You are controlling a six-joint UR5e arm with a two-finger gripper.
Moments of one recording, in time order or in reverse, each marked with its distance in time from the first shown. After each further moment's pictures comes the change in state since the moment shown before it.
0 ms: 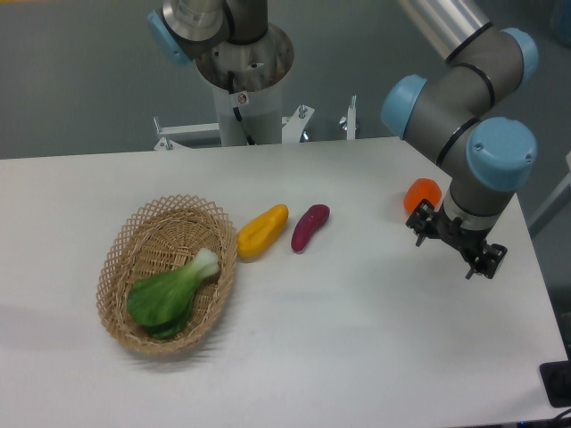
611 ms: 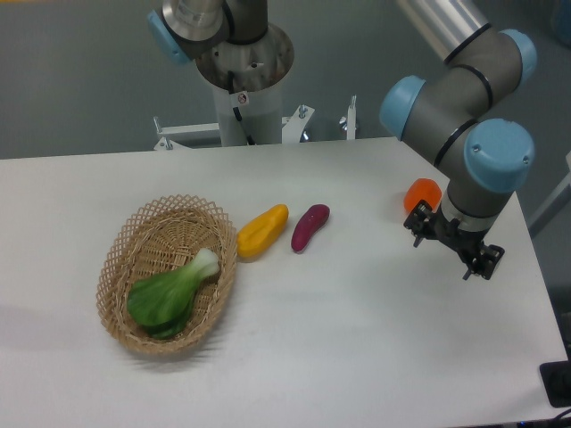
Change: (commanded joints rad) arm -0.037 0.002 -0.014 0.005 -0.005 -0.024
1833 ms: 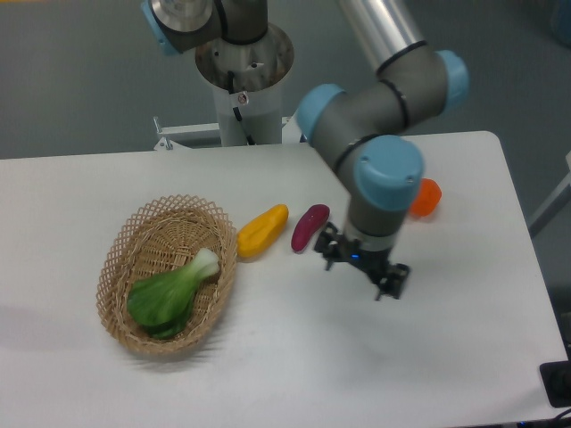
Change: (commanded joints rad) arm -0.258 0.115 -0.204 0.138 -0.091 -0.351
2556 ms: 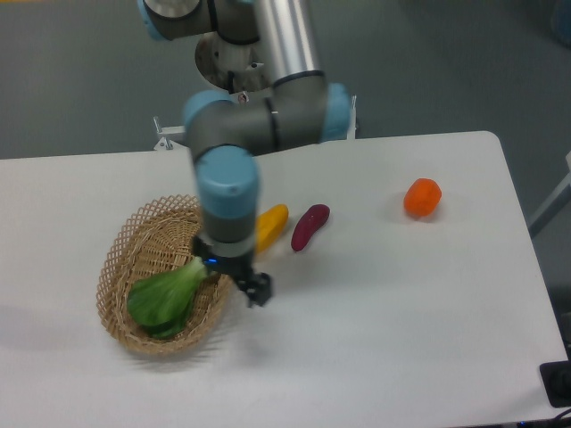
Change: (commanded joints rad) arm -0.292 0.037 -0.150 0.059 0.003 -0.178
